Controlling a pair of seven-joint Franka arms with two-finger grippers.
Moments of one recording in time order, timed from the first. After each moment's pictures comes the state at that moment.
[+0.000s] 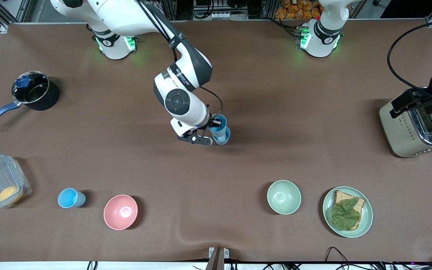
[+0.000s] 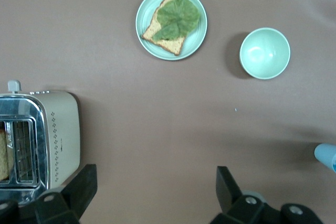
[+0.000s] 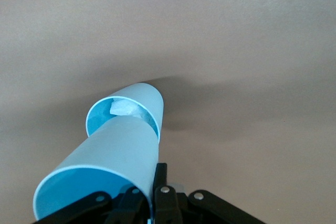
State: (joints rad) left arm 0.26 0.07 -0.33 -1.48 0.03 1.62 -0.17; right arm 0.70 0.62 -0.01 -1.51 0.33 2.09 0.75
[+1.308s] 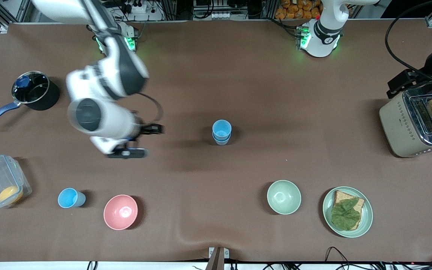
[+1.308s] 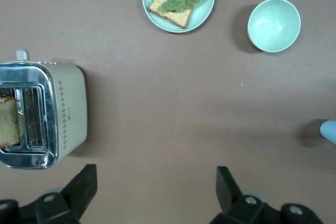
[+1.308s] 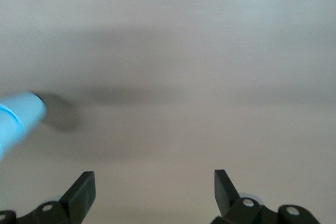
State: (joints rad) left arm -0.17 -0.03 0.08 -1.56 0.03 1.54 -0.20; right arm 0.36 0.40 -0.06 -1.46 0.14 1.61 0.21
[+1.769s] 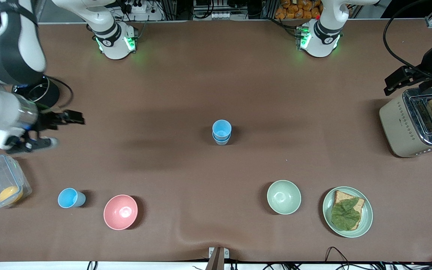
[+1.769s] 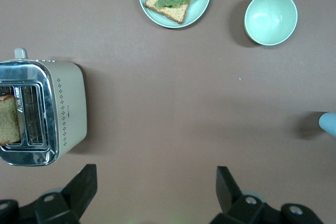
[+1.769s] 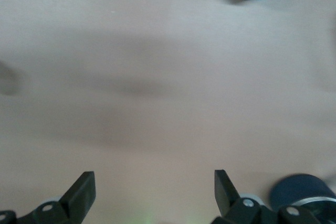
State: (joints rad) left arm -0.17 -0.03 0.08 -1.55 0.03 1.52 -0.18; right arm 0.12 0.19 -0.07 -1.54 0.05 1.52 -0.11
